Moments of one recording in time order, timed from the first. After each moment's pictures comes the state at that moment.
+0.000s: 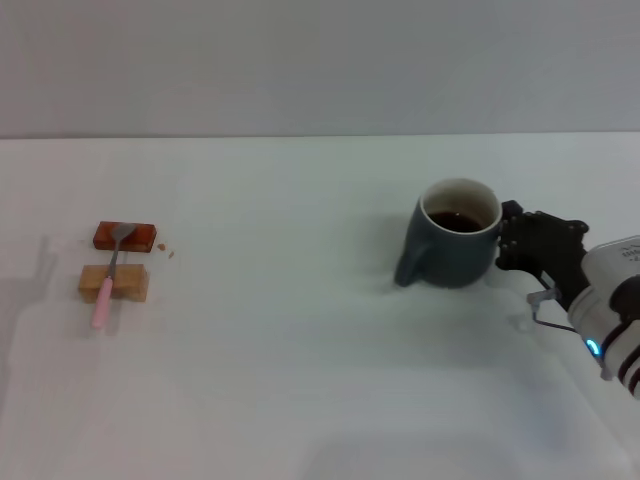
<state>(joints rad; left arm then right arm) -0.20 -2.08 -1.39 -0.30 2.72 1.15 -0.23 0.52 2.08 0.63 0.30 -2.17 -0.82 0.09</state>
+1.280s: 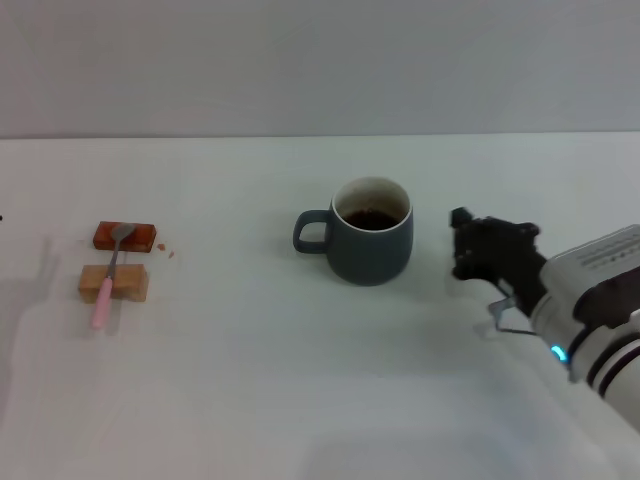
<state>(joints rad) -0.20 -2.08 -1.39 -0.30 2.73 1.15 -0.23 0.54 2.09 0.53 0.35 -2.16 -0.81 0.09</state>
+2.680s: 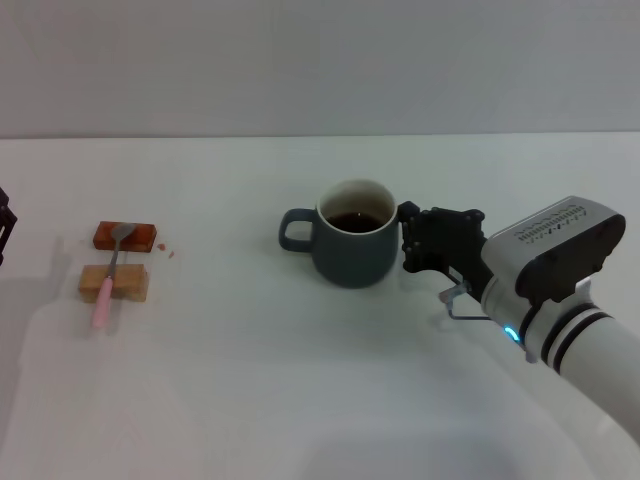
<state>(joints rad) -0.21 -2.08 -1.36 -0.30 2.72 1.15 -0.23 0.63 2.09 0.50 0.40 -2.17 -0.70 0.09</state>
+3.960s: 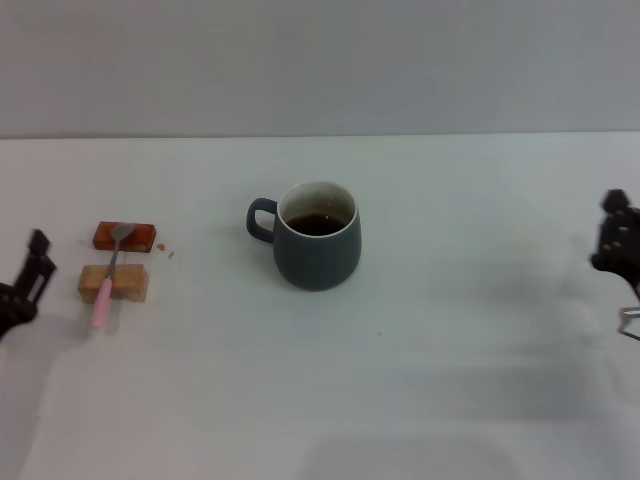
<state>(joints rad) -0.08 -2.07 -1.18 -0.37 2.72 1.24 -0.23 0.35 2.08 0.71 0.27 -2.16 -1.14 0.08</state>
